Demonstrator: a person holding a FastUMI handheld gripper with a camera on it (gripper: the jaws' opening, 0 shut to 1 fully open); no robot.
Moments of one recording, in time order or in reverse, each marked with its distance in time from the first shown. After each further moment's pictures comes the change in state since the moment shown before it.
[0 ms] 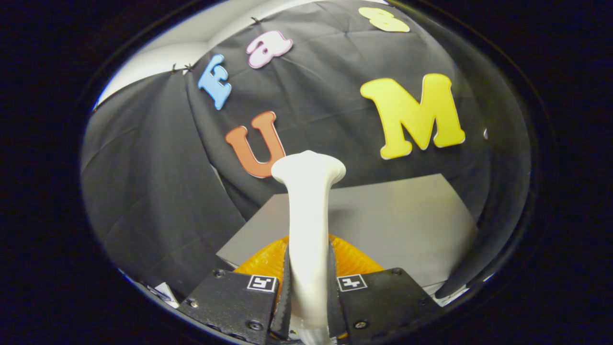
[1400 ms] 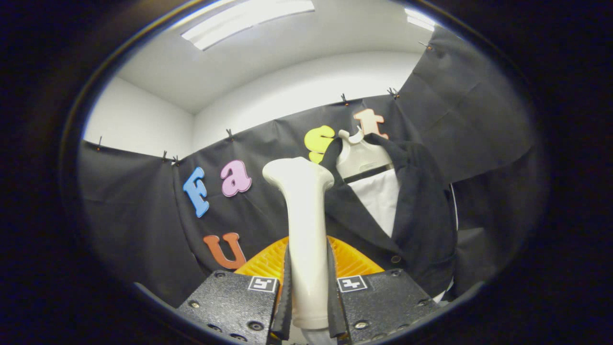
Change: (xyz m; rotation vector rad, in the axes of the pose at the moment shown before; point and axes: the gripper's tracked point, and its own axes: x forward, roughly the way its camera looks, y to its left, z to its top) arm -0.348 -0.133 0.199 -0.026 -0.626 -0.255
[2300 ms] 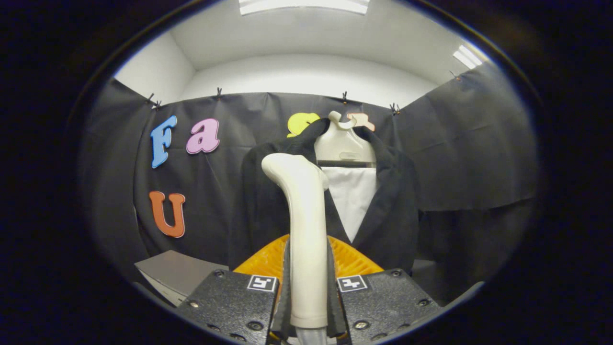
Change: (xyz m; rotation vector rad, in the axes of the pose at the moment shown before) arm 0.043 -0.052 -0.054 -0.320 0.050 -0.200
